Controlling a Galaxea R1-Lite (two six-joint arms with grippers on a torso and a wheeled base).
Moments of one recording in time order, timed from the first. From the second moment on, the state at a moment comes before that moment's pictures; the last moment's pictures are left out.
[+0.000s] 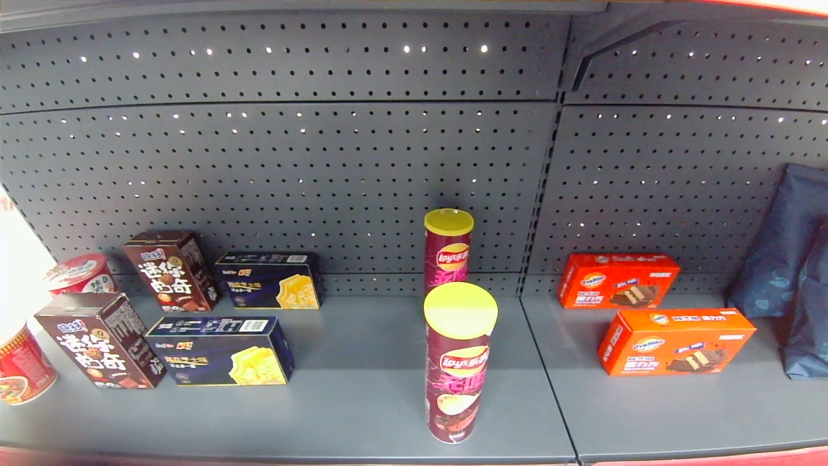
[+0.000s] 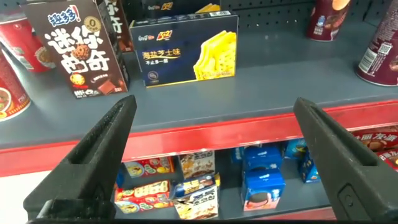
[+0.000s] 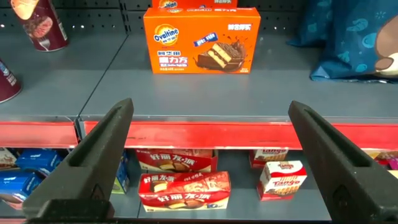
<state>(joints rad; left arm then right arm) 0.00 0.00 0.00 0.00 -0.11 0.03 0.00 0.00 0.00 0.01 0.01 0.00</state>
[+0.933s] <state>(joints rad) 0.00 0.00 0.00 0.00 -0.10 0.03 0.00 0.00 0.00 0.01 0.01 0.00</state>
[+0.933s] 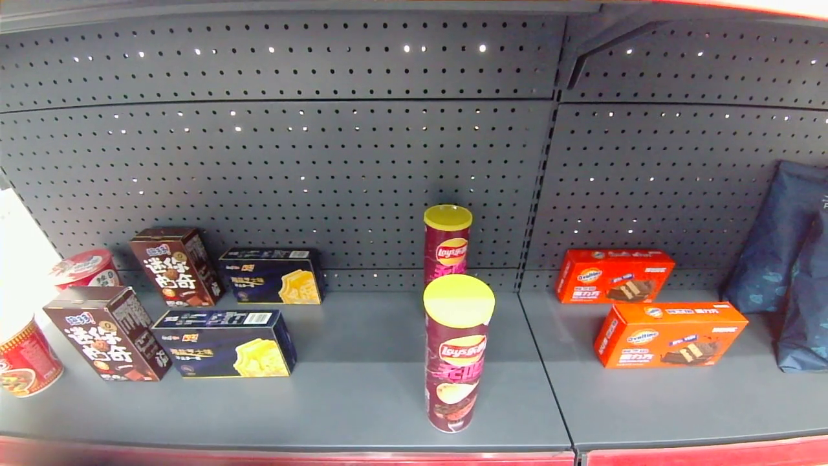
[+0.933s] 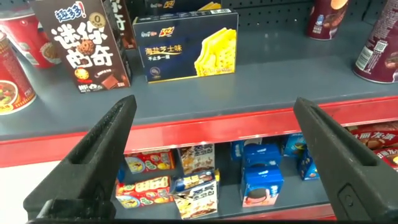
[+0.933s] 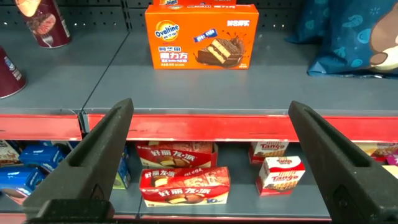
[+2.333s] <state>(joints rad) 0.00 0.00 0.00 0.00 -0.04 0.01 0.00 0.00 0.00 0.01 0.01 0.00</state>
